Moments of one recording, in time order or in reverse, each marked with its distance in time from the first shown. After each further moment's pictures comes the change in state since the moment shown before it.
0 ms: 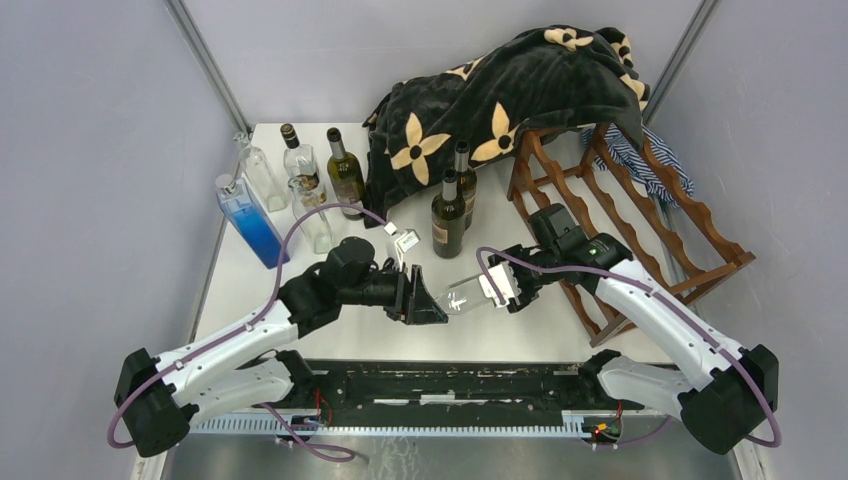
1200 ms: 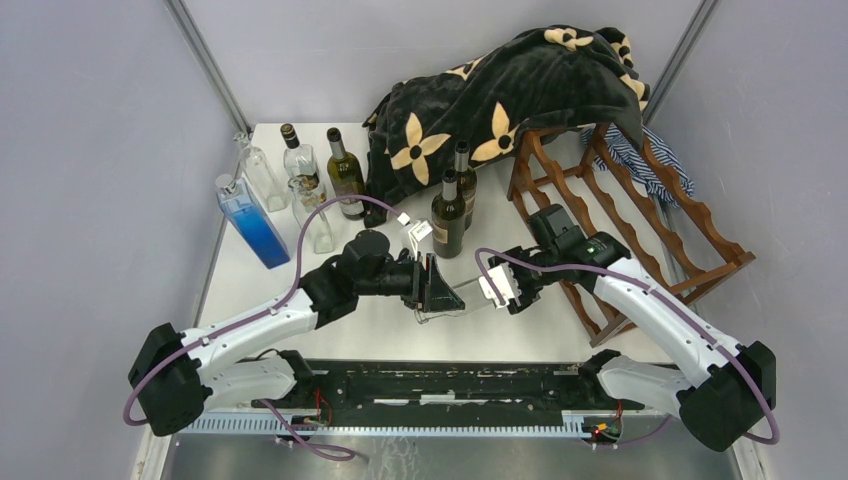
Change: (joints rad) left arm -0.019 0.143 0.019 0.187 -0.024 -0.039; right arm -0.002 0.014 0.000 -0.021 -0.003 -0.010
